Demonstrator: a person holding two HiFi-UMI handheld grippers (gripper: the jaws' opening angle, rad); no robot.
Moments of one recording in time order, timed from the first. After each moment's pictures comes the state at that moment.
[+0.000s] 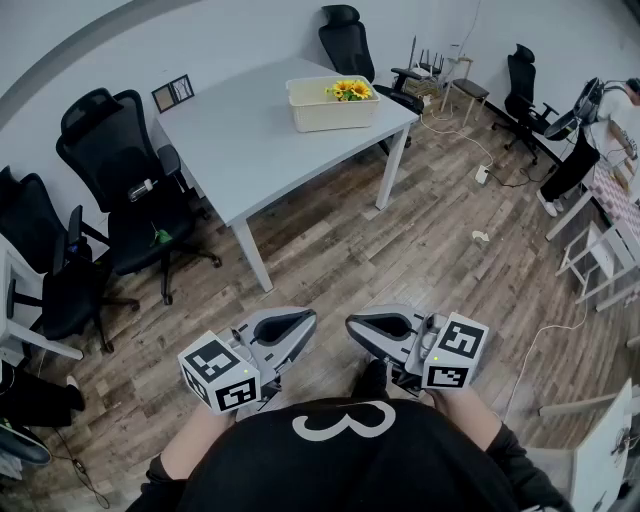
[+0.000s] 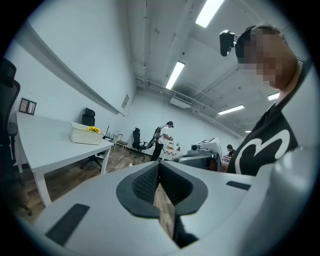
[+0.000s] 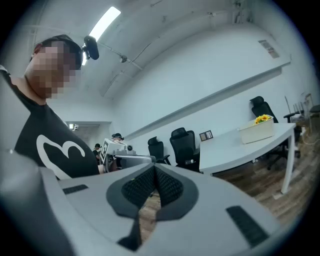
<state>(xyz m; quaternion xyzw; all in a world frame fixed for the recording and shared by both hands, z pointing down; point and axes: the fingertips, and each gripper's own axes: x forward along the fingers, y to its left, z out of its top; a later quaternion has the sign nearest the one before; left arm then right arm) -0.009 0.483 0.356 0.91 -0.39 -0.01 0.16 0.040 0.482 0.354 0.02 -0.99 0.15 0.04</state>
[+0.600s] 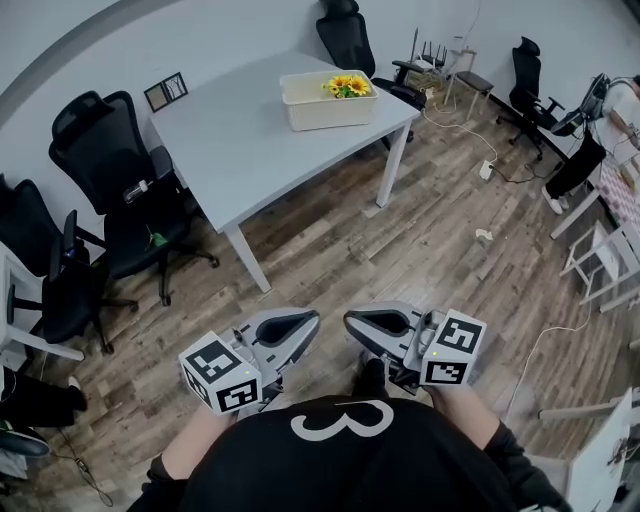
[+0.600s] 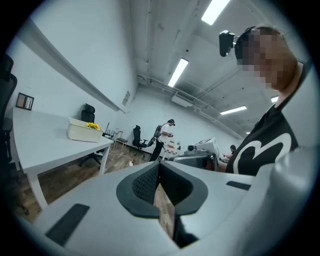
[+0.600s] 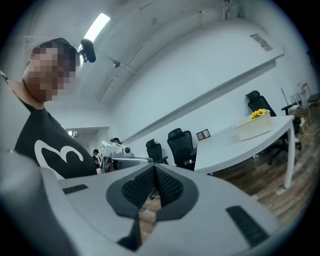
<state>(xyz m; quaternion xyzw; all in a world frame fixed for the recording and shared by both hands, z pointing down) 0.006 0.433 0.363 0.90 -0.39 -0.01 0.18 0.046 0.426 0.362 0.02 -0.98 0.18 0.02</state>
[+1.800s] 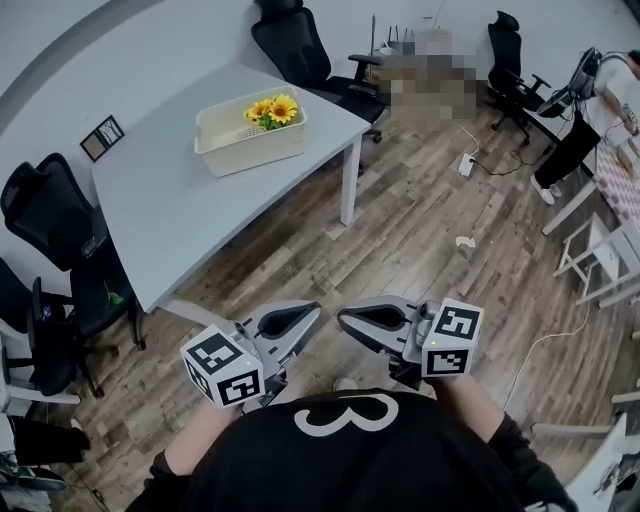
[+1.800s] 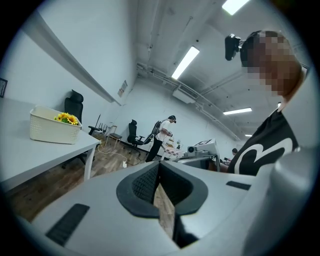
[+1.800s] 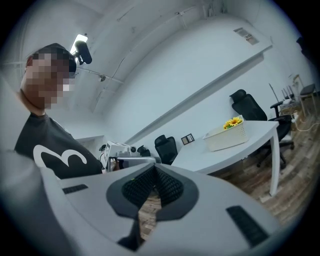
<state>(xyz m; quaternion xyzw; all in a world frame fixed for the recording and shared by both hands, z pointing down) 0.137 0.160 0.369 0.91 -0.35 0.00 0.21 0.167 0.168 0.367 0.02 -0.97 0.22 0.02</state>
